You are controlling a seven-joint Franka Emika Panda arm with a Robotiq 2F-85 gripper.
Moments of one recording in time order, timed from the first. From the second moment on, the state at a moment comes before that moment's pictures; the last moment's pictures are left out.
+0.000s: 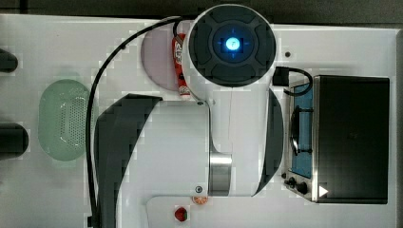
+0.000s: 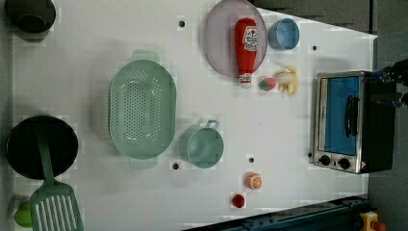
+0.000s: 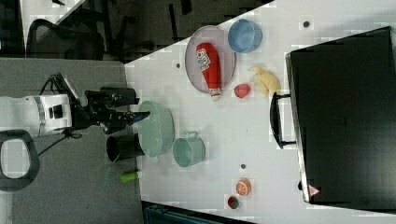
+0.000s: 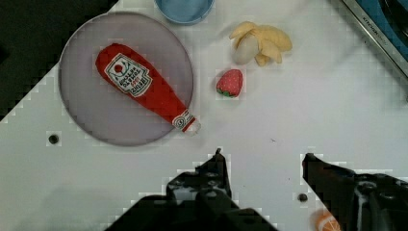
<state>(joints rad) -0.02 -0.01 0.02 -1.77 0.00 0.18 -0.01</state>
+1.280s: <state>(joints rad) -0.09 0.36 0.12 -1.71 0.02 0.34 -0.25</state>
